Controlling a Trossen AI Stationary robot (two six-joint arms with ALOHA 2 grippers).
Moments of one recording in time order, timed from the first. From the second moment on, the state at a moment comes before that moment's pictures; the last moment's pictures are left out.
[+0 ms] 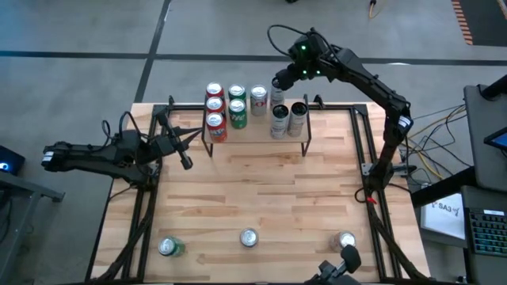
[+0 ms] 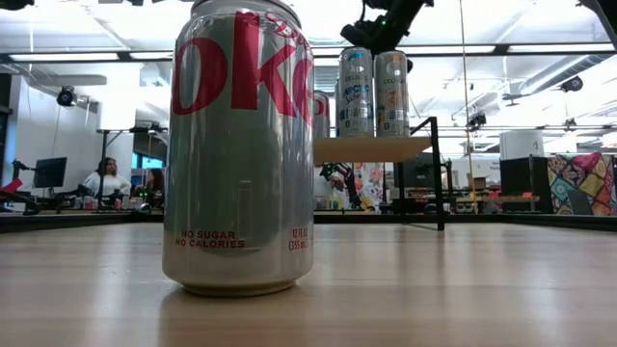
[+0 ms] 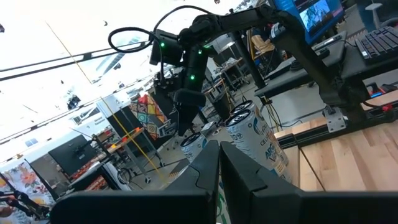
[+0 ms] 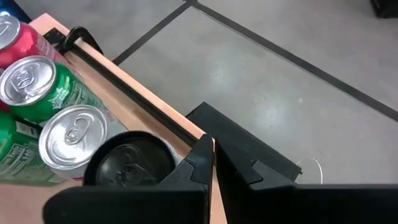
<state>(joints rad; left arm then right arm) -0.03 0.60 0.57 0.24 -0.44 0.65 -0.68 1.79 2.04 -0.97 0.07 0.18</state>
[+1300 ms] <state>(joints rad) -0.03 0.60 0.57 0.24 -0.44 0.65 -0.64 1.84 2.04 -0.91 0.00 0.12</state>
